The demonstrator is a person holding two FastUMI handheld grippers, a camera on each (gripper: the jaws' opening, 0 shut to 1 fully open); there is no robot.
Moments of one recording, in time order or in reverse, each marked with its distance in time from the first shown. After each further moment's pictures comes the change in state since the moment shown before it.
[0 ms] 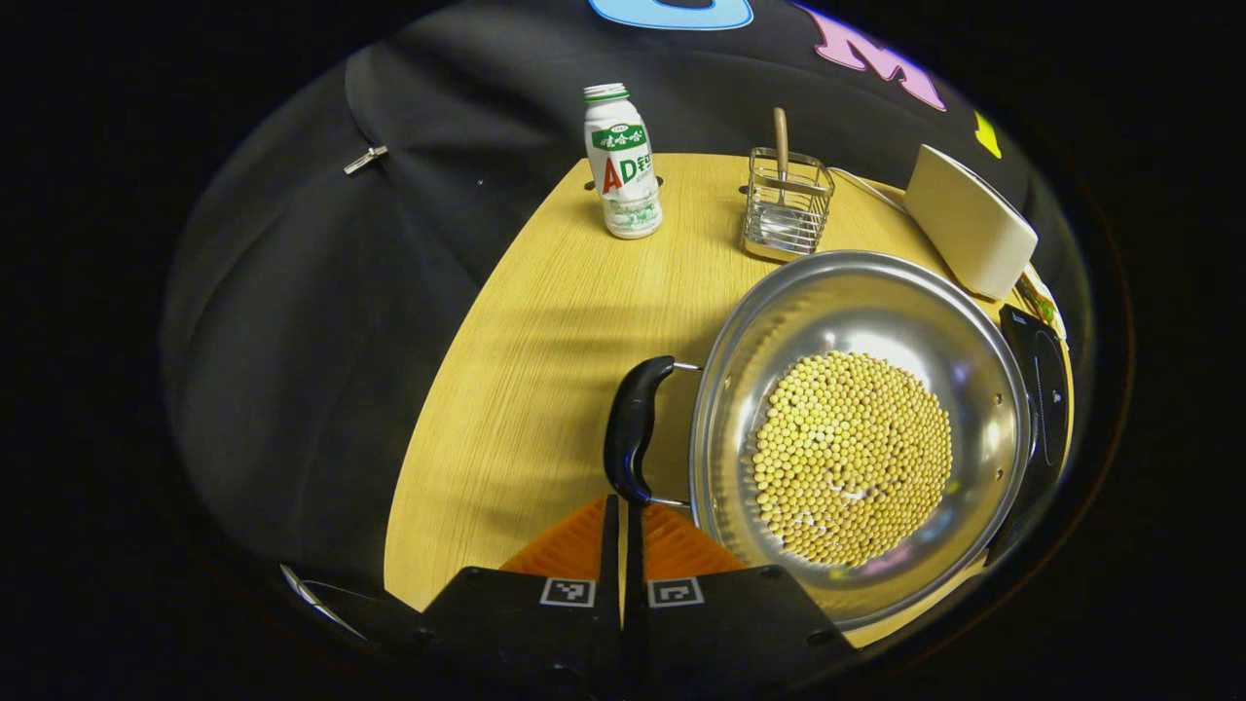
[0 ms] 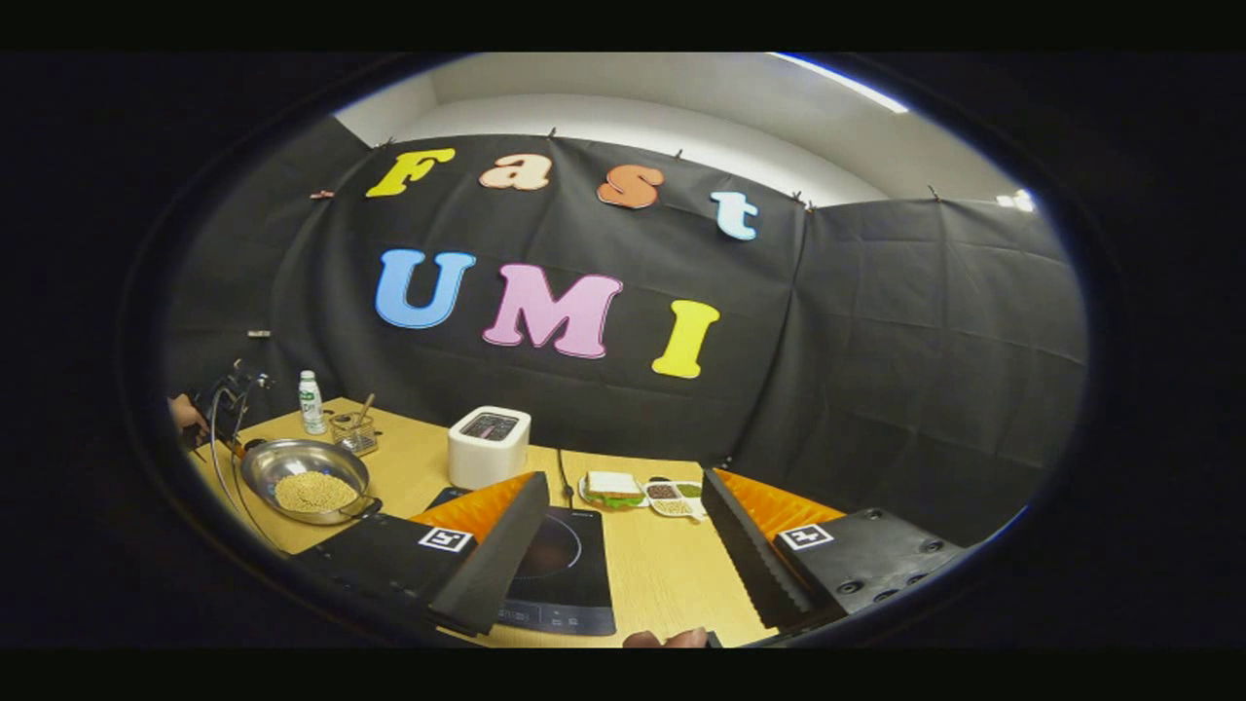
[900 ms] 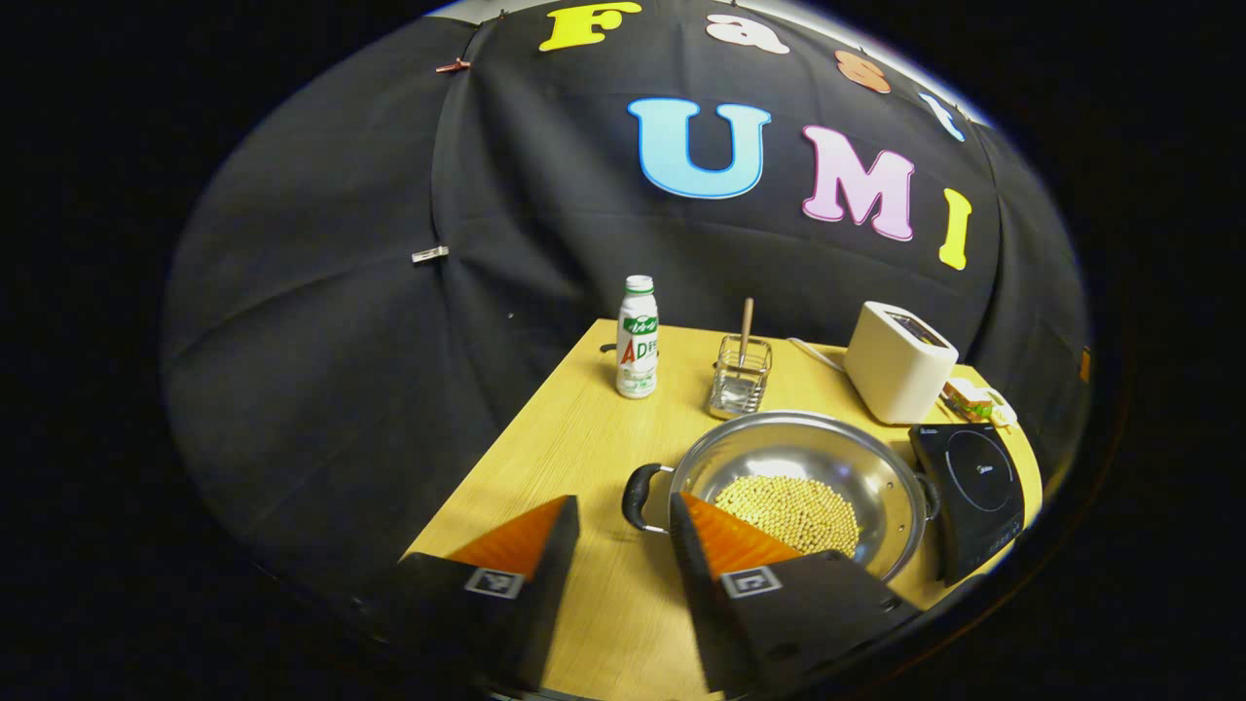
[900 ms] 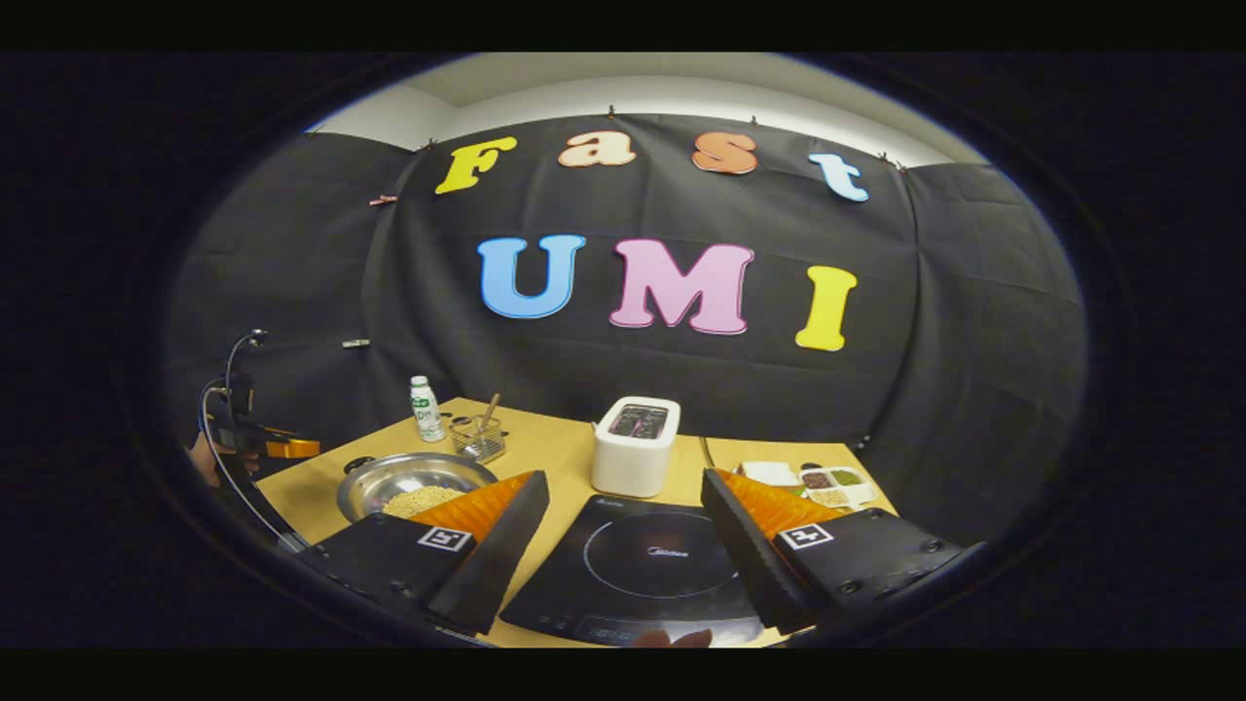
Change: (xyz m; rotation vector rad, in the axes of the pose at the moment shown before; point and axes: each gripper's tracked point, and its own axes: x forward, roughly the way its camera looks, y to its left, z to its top) left arm -0.116 0.011 0.042 -0.105 -0.540 -0.099; right arm 0.047 0.171 -0.010 0.116 0.119 0.358
